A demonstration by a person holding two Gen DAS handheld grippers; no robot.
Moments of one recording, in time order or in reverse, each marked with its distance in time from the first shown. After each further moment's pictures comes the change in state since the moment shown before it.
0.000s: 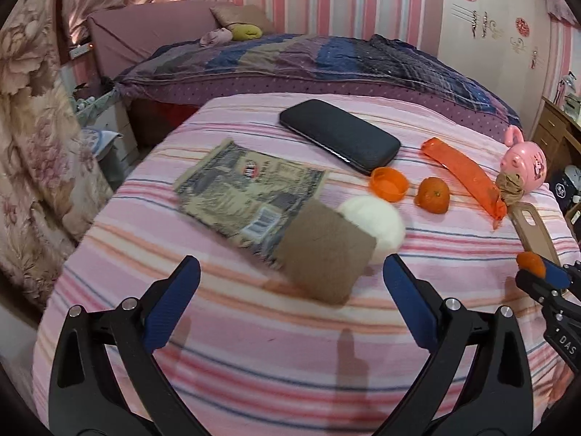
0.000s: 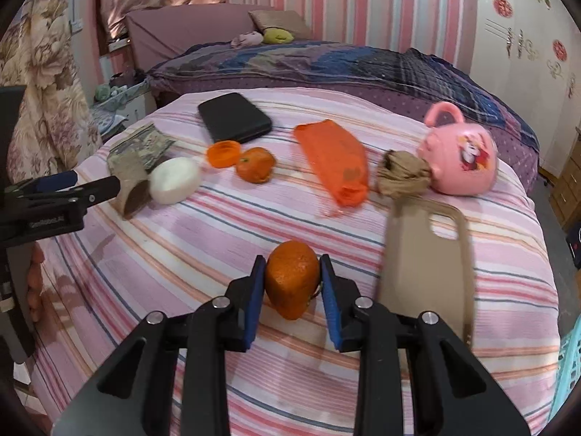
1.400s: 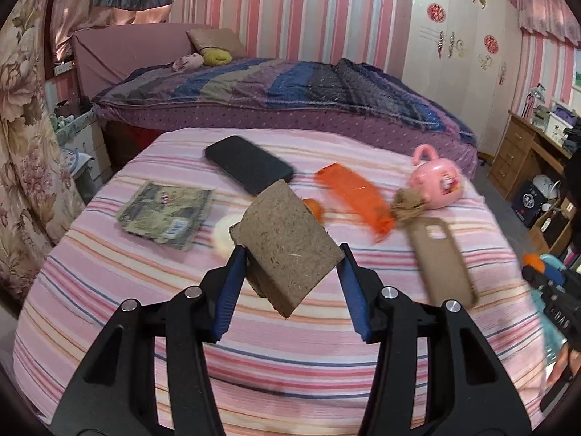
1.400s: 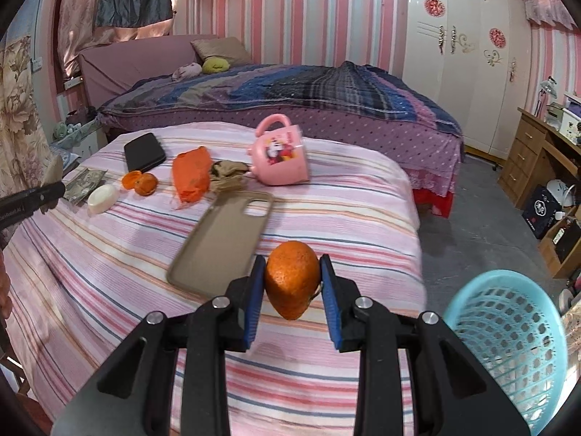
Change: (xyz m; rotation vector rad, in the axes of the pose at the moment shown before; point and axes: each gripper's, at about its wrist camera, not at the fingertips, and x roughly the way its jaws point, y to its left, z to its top) left arm -0.084 -0.098 -0.007 -0.003 -0.105 -0.115; right arm -0.101 -0.135 -0.042 0.107 -0.098 -0.176
